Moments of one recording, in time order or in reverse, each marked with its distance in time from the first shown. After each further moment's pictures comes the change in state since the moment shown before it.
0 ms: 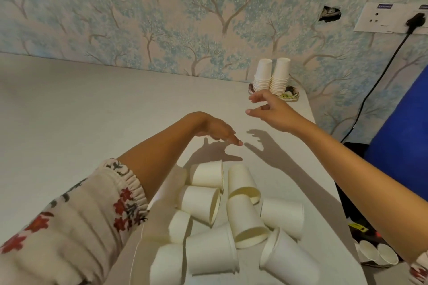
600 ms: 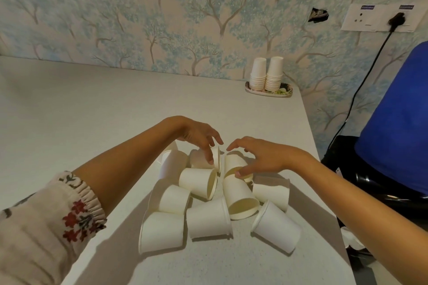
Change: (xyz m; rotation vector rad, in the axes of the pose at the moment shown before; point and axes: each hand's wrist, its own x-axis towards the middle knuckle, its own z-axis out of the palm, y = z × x) left_hand -0.054 -0.029 0.037 0.161 0.043 0.067; right_hand -0.107 -0.007 0.042 -0.411 -0.543 -0.041
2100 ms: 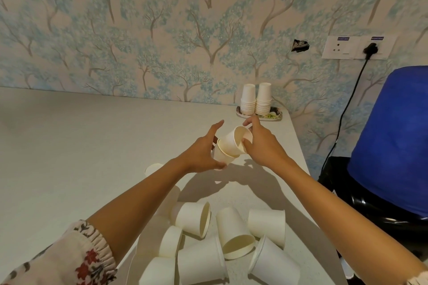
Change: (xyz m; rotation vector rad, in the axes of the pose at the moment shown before) left_hand 0.038 0.009 0.010 -0.187 0.716 0.370; right_hand 0.030 0.006 -0.049 0.155 0.733 0.214
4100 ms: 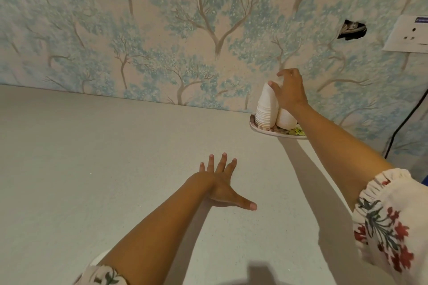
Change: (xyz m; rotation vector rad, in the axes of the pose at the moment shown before) left_hand 0.162 -0.127 0.057 0.439 -0.565 -0.240; right_hand 0.351 0.128 0.030 -0.108 0.389 -0.019
